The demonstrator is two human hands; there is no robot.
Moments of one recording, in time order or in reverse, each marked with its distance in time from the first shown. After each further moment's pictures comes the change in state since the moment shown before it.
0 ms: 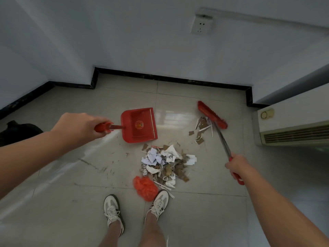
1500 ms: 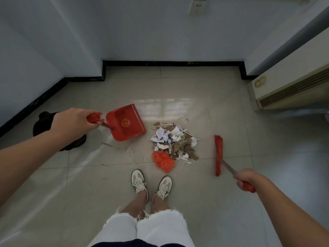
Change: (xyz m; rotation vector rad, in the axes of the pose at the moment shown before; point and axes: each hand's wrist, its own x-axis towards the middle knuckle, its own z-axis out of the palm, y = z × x) left_hand -0.190 -0.102 0.011 -0.111 0.055 -0.158; right_hand -0.246 0.099 0.155 0.137 -0.179 0.333
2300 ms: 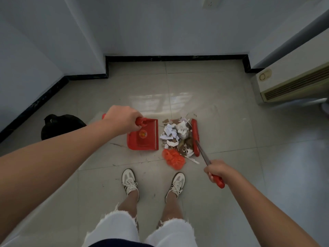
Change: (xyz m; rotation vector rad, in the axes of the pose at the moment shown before) left_hand 0.069 -0.024 0.019 0.147 -0.237 0.439; right_hand -0.101 -0.153 0.144 0.256 -0.147 -0.088
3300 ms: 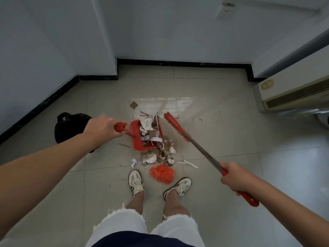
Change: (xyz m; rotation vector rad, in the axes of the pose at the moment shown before) left_hand -0.088 -0.122 0.049 -0.243 0.123 -0.157; right_hand -0.130 -0.033 0.030 -0.466 0.059 -0.249
